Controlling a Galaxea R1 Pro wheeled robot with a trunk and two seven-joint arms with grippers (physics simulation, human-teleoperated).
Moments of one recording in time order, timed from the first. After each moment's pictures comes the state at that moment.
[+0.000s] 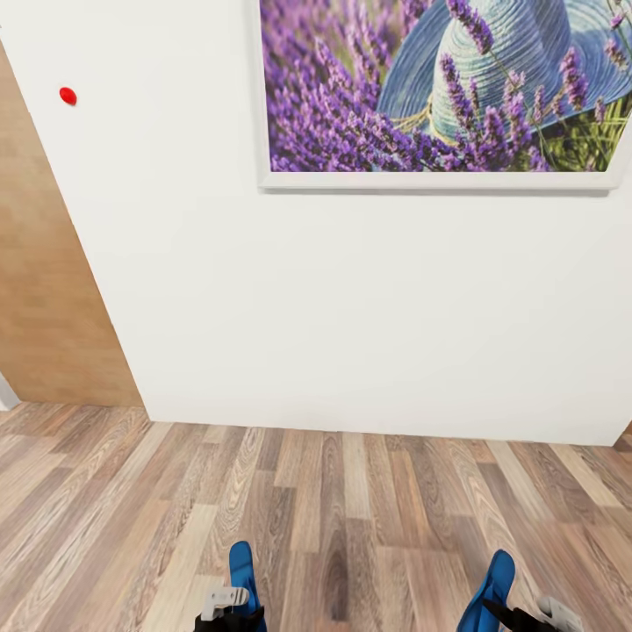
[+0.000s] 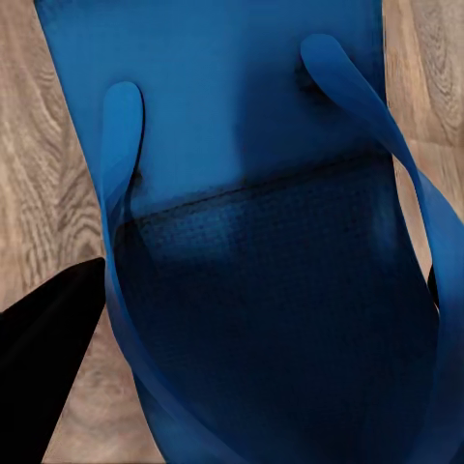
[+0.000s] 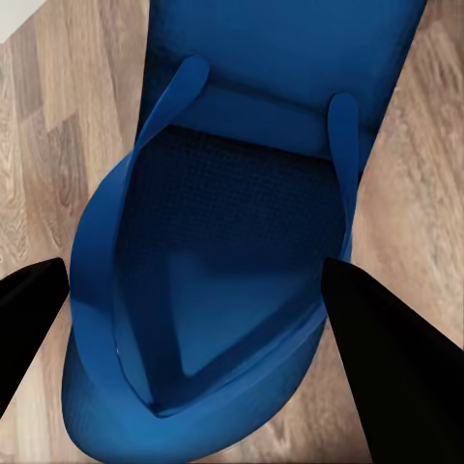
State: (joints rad) left arm -0.45 0.03 -1.00 -0.08 1.15 -0.26 -0.39; right arm -0.47 -0.39 -0.38 0.04 -0.18 0.02 0.76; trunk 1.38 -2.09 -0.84
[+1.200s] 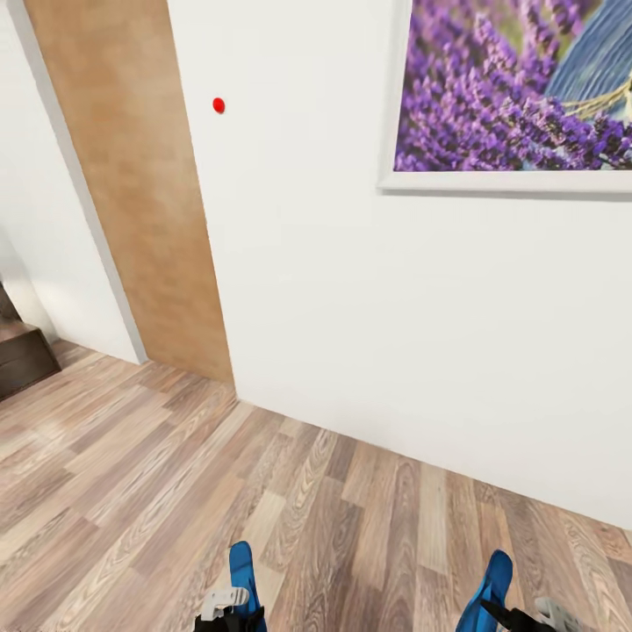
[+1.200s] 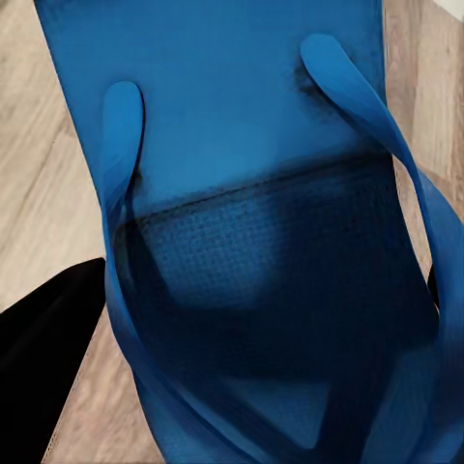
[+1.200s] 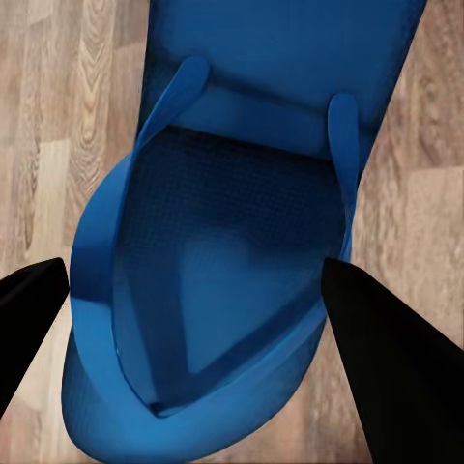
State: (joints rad) left arm -0.45 0.03 -1.00 -0.08 1.15 -0.26 -0.39; right arm -0.47 -0.38 -0.38 0.04 -0.18 0.02 0.76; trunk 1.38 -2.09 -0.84
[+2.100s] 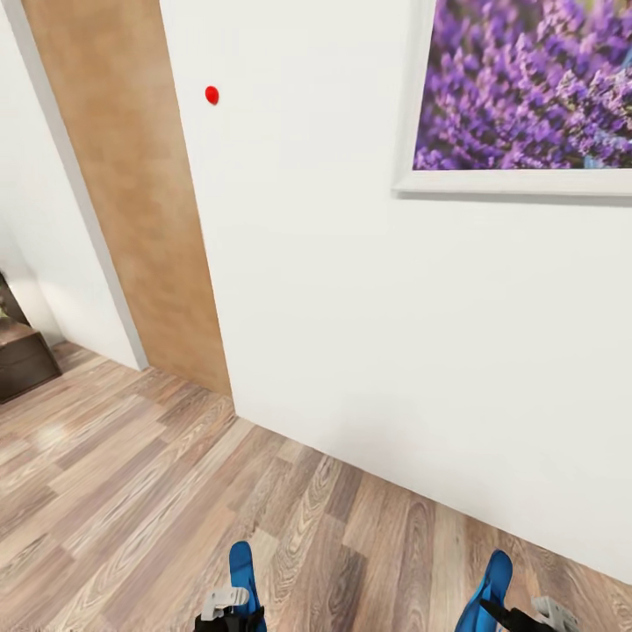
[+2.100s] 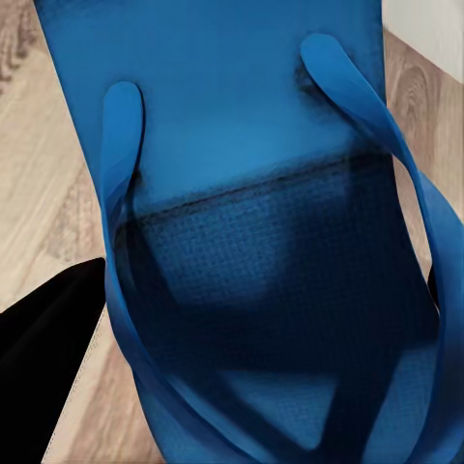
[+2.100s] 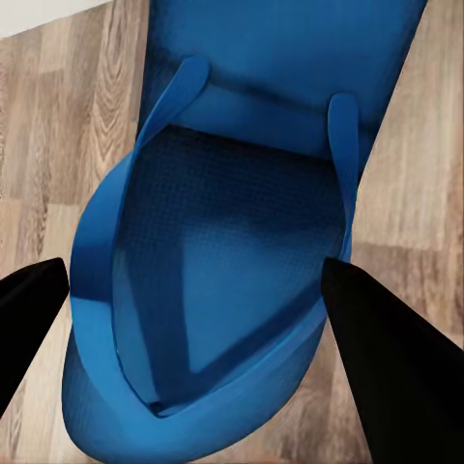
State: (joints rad) left arm -0.45 0.03 -1.00 -0.08 1.15 -0.26 -0.39; right arm -0.47 -0.38 -0.38 0.04 -0.18 0.02 0.76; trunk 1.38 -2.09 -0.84
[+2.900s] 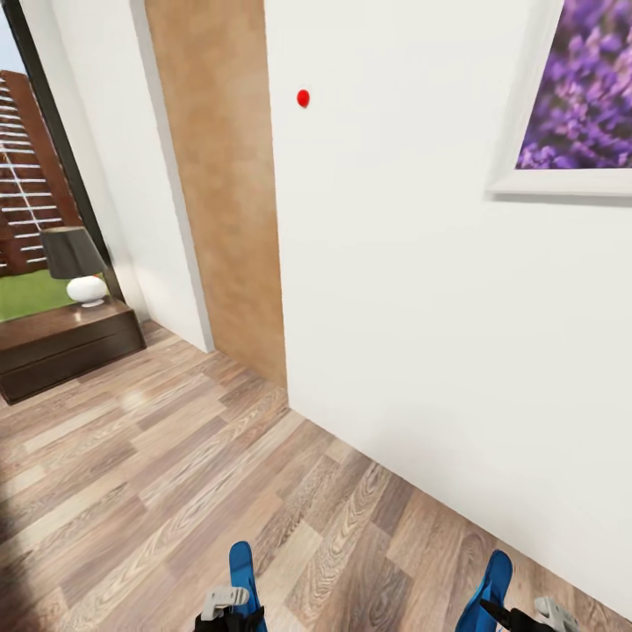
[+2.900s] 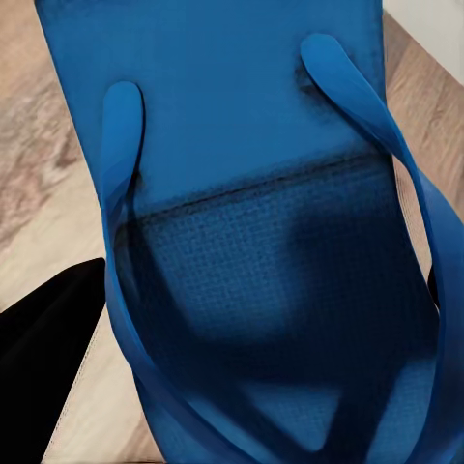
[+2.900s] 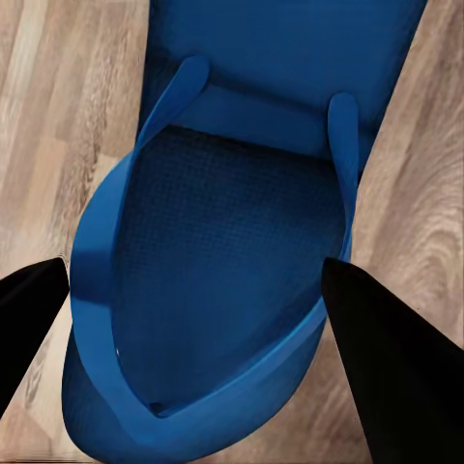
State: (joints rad) left arm -0.45 0.03 -1.00 -0.08 1.15 -0.26 -0.39; right arm -0.47 -0.38 -0.38 0.04 -0.18 0.02 0.76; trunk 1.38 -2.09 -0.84
